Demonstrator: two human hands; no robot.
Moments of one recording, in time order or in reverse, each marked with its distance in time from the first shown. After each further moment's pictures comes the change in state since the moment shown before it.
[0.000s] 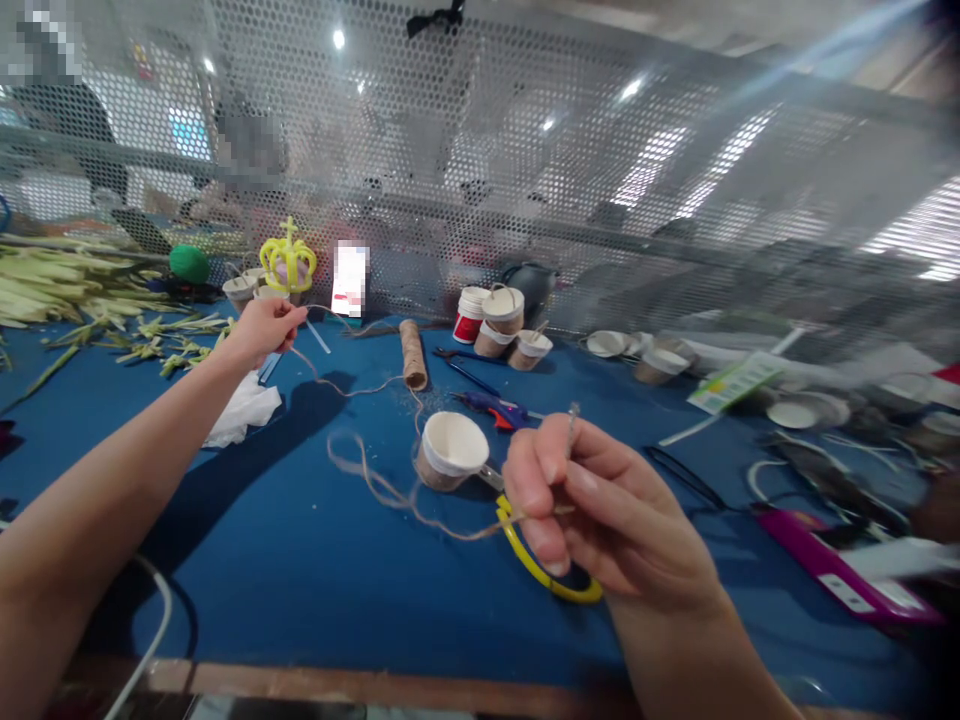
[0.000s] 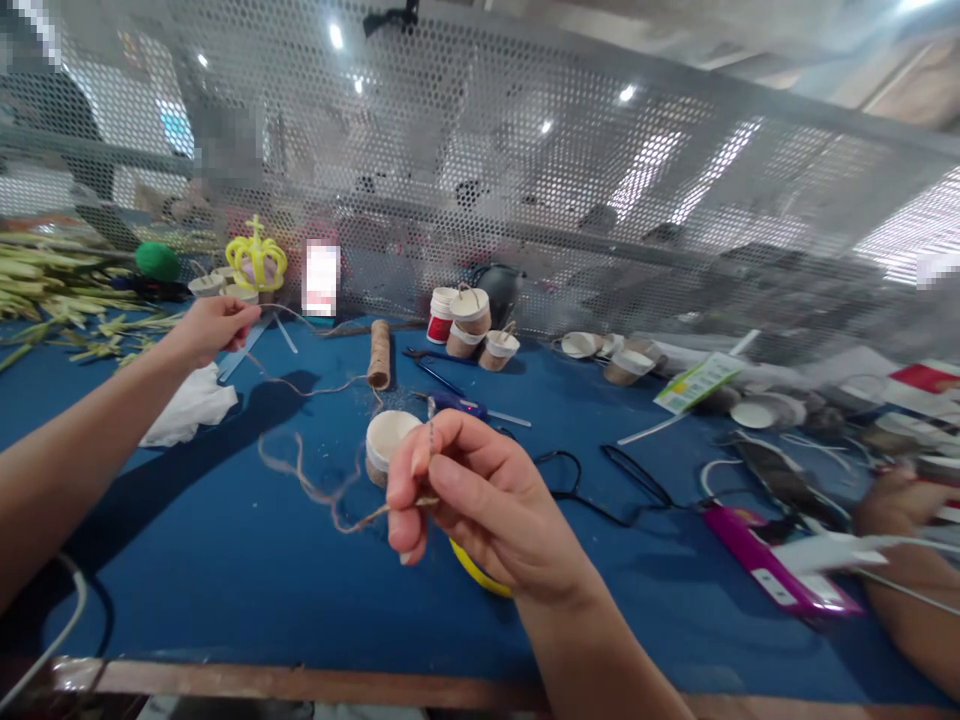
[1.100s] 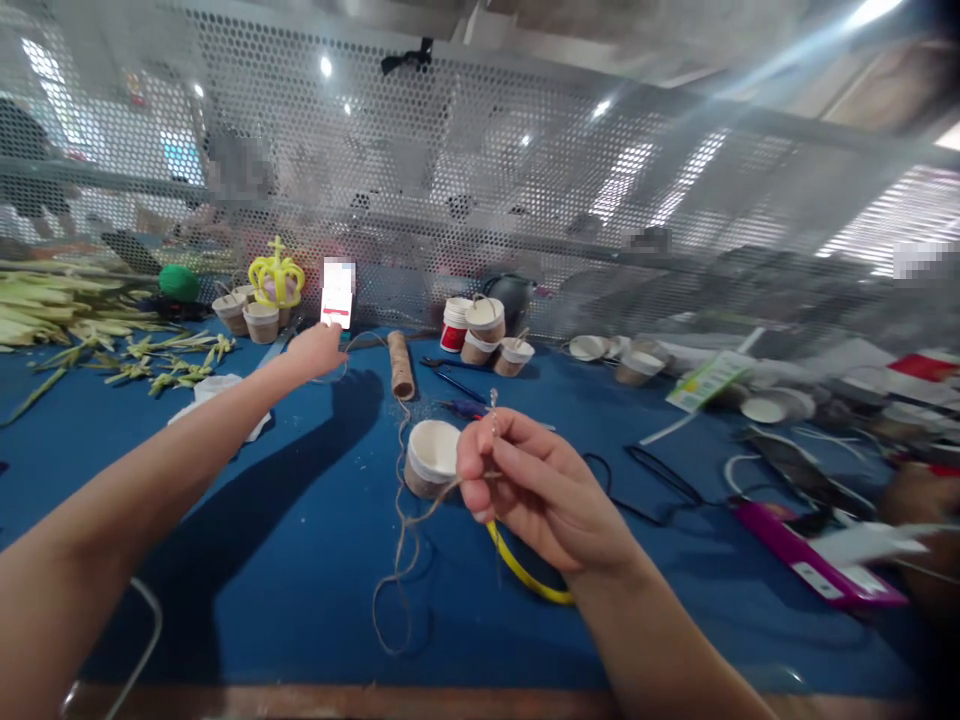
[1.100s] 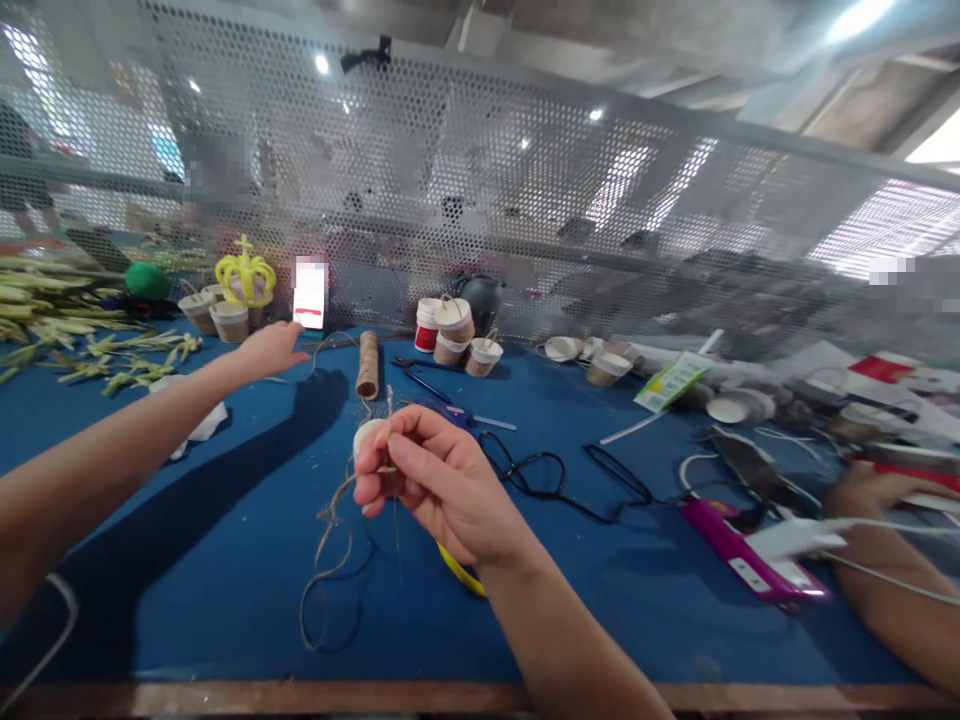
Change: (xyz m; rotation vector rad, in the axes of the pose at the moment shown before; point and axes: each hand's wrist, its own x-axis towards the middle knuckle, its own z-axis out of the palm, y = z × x) left_hand 0.022 0.028 0.052 0.851 -0.168 0.267; right_hand 0.014 0.013 -0.013 0.062 -0.063 -0.024
